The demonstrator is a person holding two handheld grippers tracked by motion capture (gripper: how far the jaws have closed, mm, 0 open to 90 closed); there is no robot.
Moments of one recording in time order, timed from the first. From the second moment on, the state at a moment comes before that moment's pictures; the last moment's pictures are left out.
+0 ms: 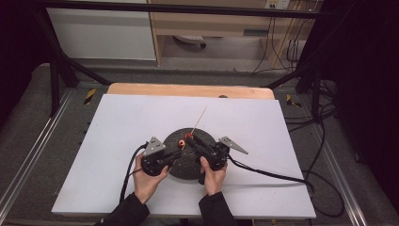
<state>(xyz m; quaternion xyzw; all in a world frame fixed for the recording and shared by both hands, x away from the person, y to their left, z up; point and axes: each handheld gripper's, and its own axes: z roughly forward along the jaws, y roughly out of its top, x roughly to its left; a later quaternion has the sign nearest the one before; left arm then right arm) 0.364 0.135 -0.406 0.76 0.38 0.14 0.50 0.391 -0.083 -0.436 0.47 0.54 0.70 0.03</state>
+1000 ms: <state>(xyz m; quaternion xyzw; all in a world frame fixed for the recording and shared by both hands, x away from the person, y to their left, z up) 0.336 0.203 -0.414 0.79 0.37 0.15 0.48 0.406 -0.118 -0.405 0.42 0.73 0.53 0.08</state>
